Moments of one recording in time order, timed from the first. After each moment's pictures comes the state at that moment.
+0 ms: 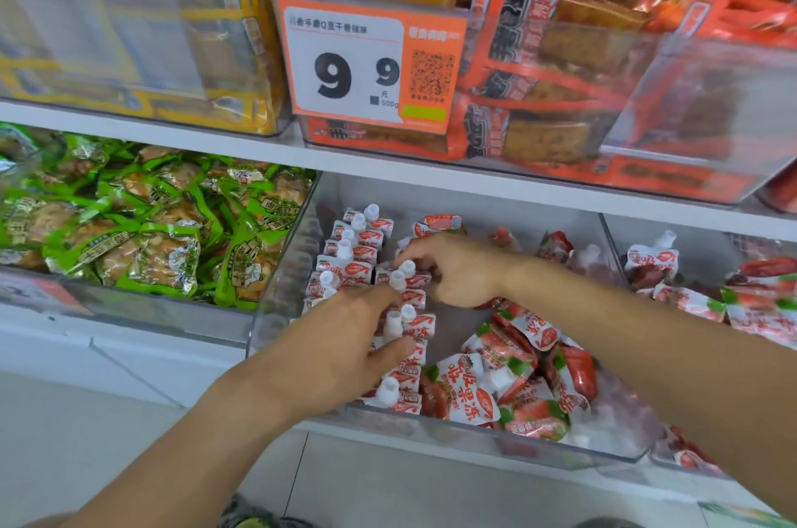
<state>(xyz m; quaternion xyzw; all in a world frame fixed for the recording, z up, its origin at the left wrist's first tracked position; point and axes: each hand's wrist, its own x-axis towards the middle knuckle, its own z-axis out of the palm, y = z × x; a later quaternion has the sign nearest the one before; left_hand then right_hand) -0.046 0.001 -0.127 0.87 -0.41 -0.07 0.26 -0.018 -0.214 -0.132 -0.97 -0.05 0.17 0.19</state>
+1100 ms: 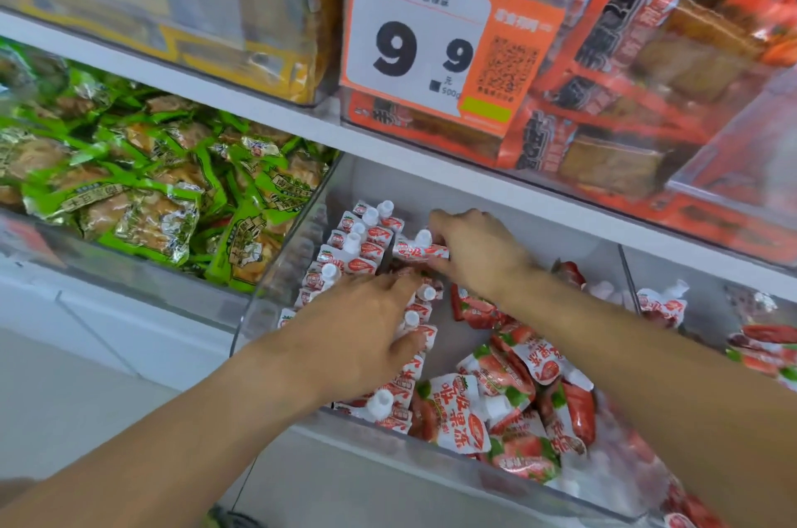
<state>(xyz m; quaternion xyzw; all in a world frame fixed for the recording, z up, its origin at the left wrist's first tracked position) -0.037 -0.018 -0.136 0.88 -0.42 0.01 0.19 0.006 -0.227 -0.138 -1.00 -0.07 -0.04 -0.03</state>
